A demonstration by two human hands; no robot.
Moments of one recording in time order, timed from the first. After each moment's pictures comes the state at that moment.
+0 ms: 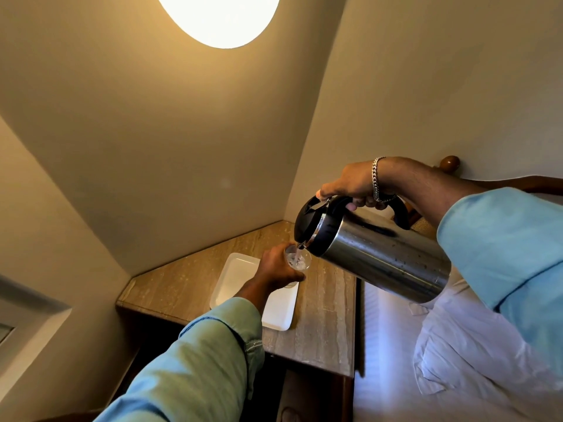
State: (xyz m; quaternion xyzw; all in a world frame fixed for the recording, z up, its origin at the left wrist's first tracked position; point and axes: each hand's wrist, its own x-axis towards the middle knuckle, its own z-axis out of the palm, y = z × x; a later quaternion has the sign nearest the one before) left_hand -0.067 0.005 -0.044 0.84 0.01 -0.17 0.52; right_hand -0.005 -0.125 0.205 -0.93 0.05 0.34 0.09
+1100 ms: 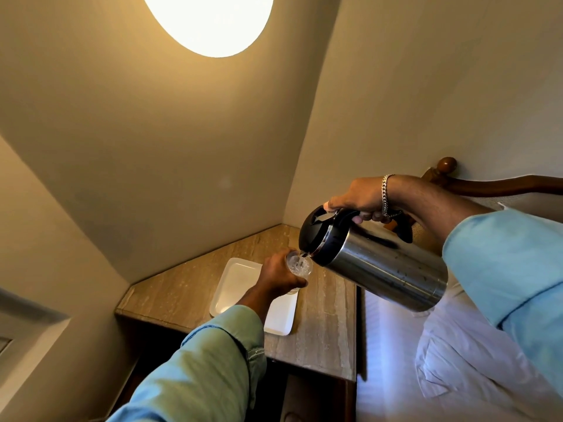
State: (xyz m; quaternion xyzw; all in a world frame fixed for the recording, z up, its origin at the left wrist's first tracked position) left_hand -0.069 -0.002 -0.042 0.83 0.01 -0.17 0.53; right_hand 0.006 -0.160 0.177 -0.92 0.06 0.36 0.13
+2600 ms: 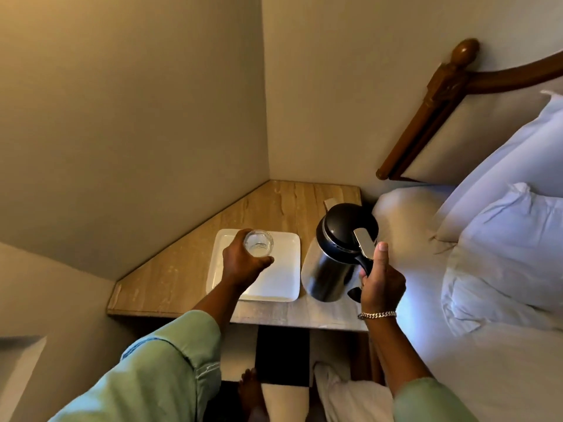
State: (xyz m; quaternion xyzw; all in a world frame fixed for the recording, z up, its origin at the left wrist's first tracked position) left_hand -0.068 0.025 -0.122 0.87 0.08 -0.11 0.48; right_hand -0.156 -0.195 -0.102 -0.73 0.41 -0.20 0.51
